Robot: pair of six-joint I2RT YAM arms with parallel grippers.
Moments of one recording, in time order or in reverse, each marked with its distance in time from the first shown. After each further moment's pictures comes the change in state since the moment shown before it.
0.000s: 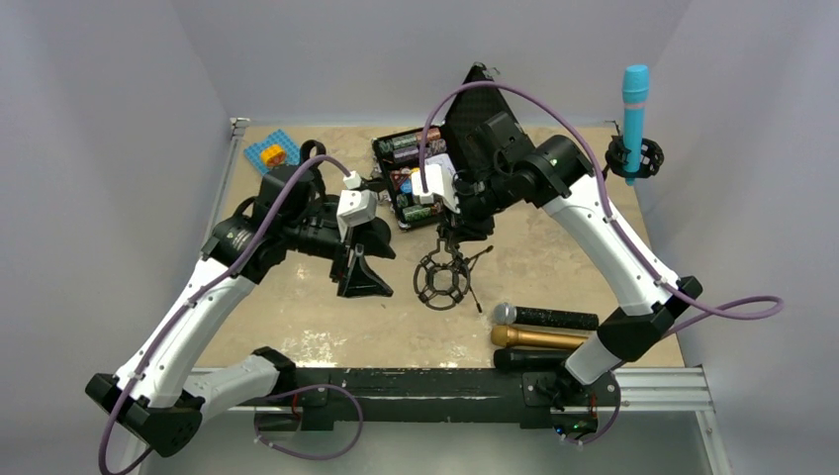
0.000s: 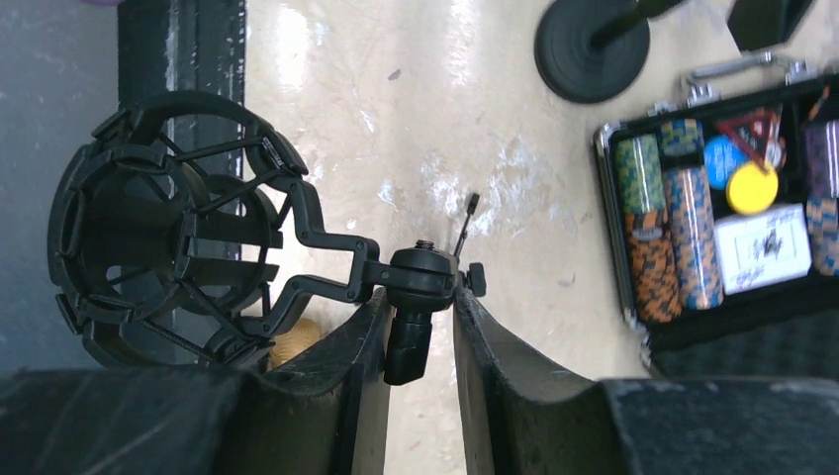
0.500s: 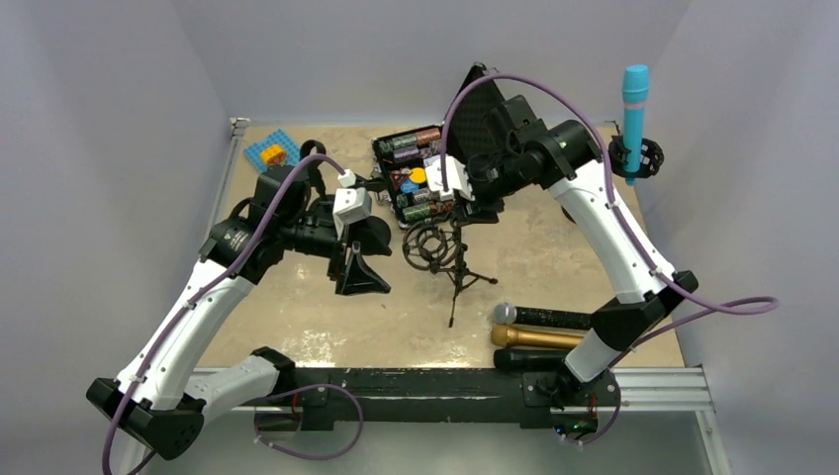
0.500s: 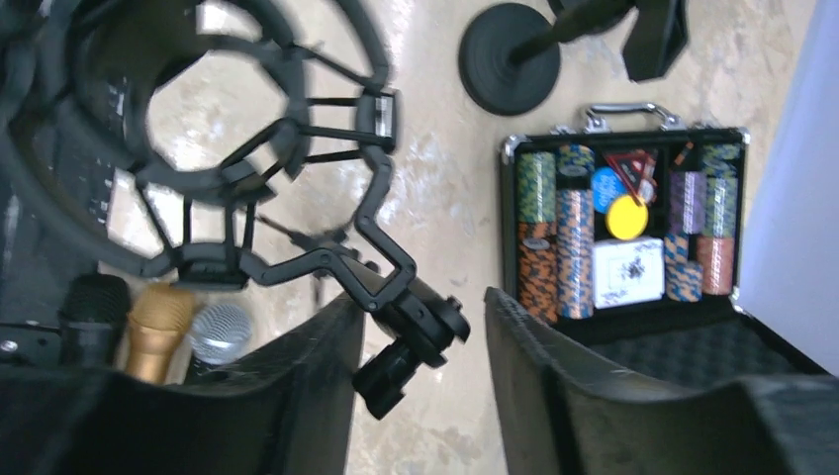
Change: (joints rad) left arm 0.046 -0.034 -0.020 -0.002 -0.002 0.007; right arm -0.104 0.043 0.048 -0.029 -0.080 -0.396
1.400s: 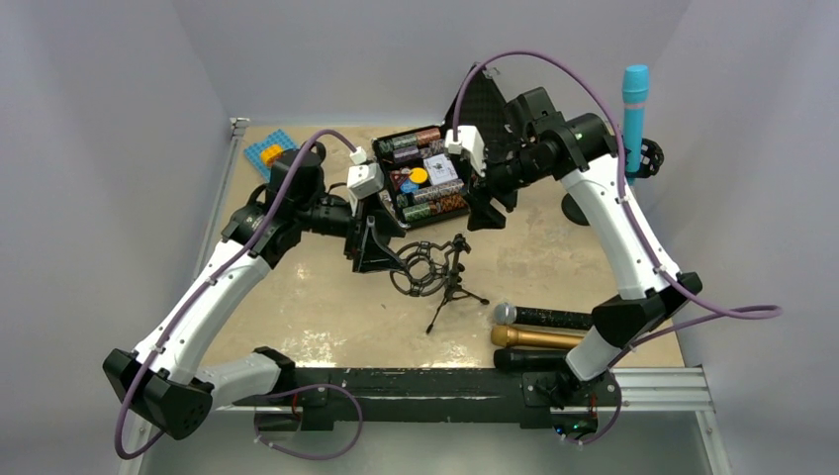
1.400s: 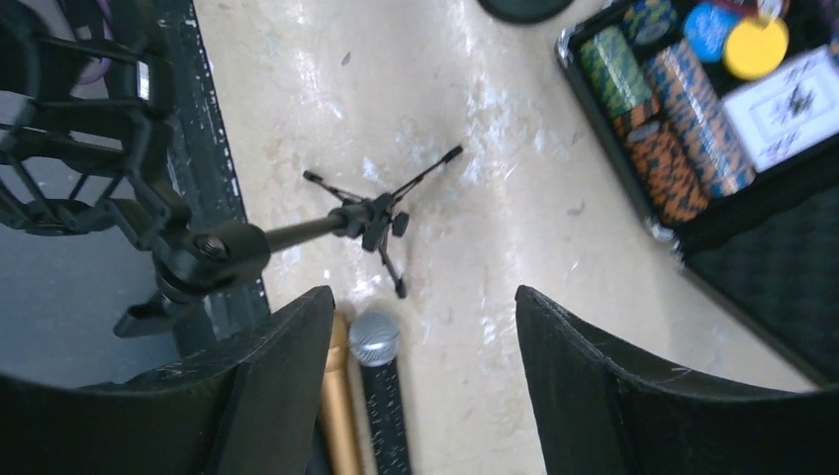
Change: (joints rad) left arm 0.002 0.113 -0.005 0.236 0.016 -0.169; right arm -0.116 -0.002 0.014 -0.021 -0.019 0.429
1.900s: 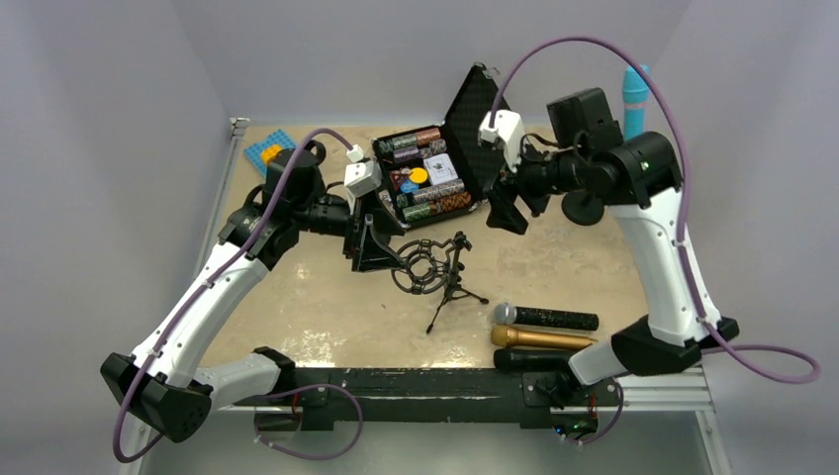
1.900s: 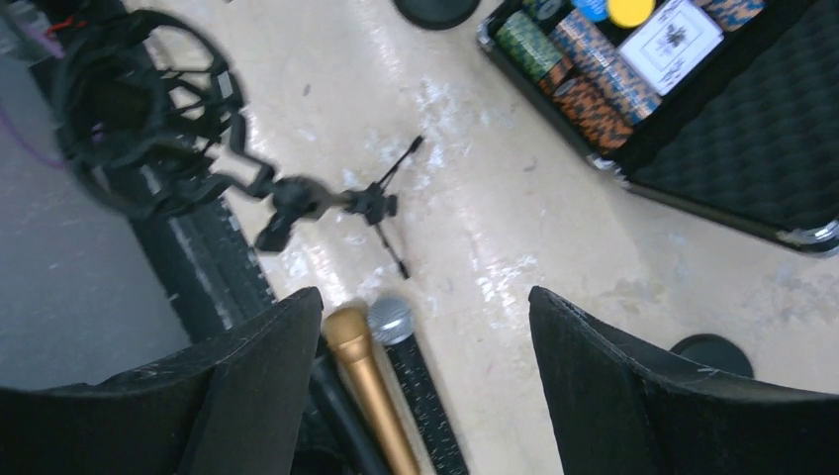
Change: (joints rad) left arm 0.002 -0.019 0.001 0.020 -0.006 -0.032; right arm 0.004 -0.109 0.129 -0.046 0.201 0.247
